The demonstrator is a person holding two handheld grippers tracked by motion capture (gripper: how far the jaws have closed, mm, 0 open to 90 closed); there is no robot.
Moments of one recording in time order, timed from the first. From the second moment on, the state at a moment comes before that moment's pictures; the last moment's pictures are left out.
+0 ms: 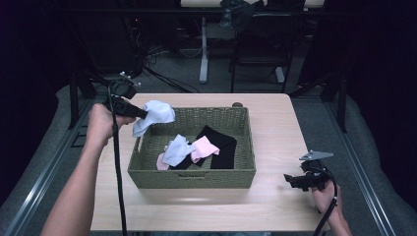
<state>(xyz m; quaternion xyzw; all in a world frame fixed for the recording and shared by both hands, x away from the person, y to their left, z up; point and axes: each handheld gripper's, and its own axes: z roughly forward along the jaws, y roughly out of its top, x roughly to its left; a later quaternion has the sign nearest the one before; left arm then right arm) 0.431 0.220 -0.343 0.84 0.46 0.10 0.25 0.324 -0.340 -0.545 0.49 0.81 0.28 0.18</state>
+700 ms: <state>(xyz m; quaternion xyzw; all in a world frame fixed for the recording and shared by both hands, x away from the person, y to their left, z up) 0.418 0.291 -0.363 0.80 0.54 0.12 0.23 0.324 -0.340 -0.546 0.49 0.81 0.28 0.18</state>
